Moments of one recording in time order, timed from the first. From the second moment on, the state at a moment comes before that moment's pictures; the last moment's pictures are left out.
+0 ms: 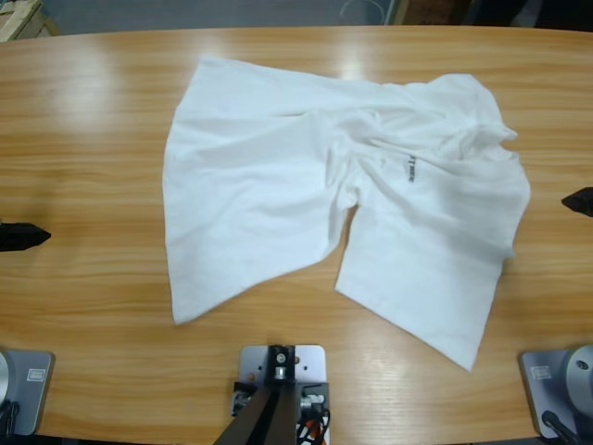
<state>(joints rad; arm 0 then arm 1) -0.57 1.20 -0.83 0.81 0.11 -0.17 0.41 1.10 -0.88 0.85 -0.10 0.03</state>
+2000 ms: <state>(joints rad) -1.15 1.60 -0.38 -0.27 -0.09 -1.67 0.41 1.11 -0.88 0.85 -0.10 0.03</state>
